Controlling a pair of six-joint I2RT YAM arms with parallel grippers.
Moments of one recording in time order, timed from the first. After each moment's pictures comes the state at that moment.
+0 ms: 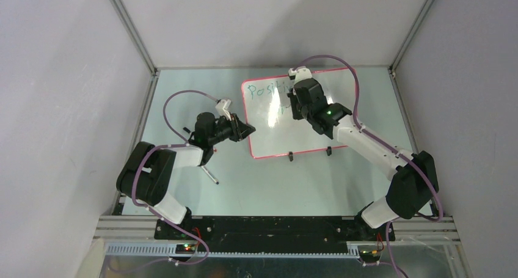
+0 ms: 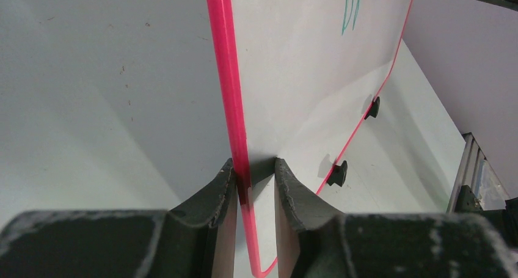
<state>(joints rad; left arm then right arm) -0.34 1.59 0.58 0.73 0.53 -0.46 0.64 1.51 1.30 -0.37 0.30 0.16</state>
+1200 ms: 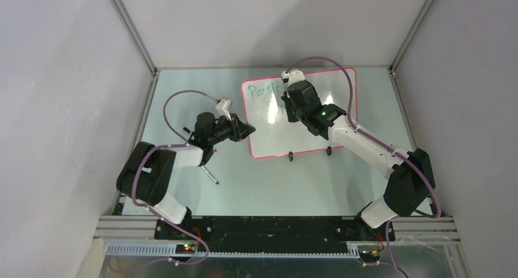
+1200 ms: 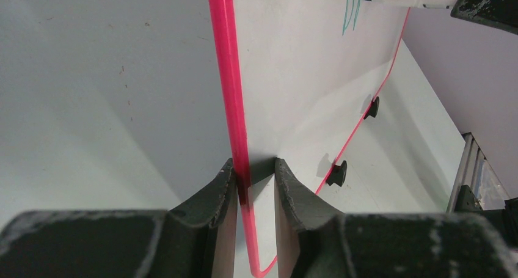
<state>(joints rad) -0.34 1.59 0.58 0.73 0.53 -0.46 0.69 1.54 1.33 -0.39 0.30 0.16</state>
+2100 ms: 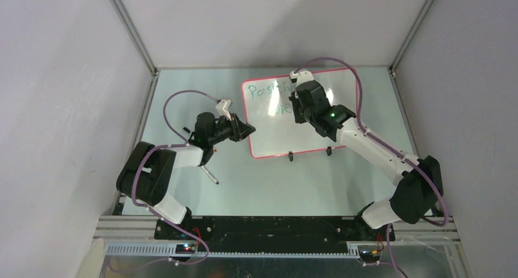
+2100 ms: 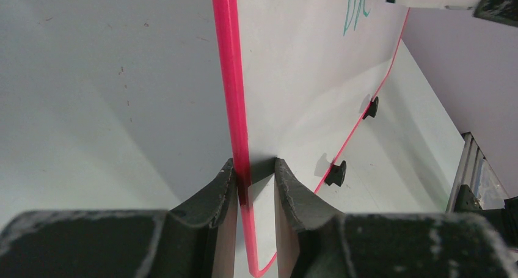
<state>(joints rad) -0.34 1.59 0.58 0.73 0.53 -0.46 0.66 1.48 1.29 -0.44 0.30 0.17</state>
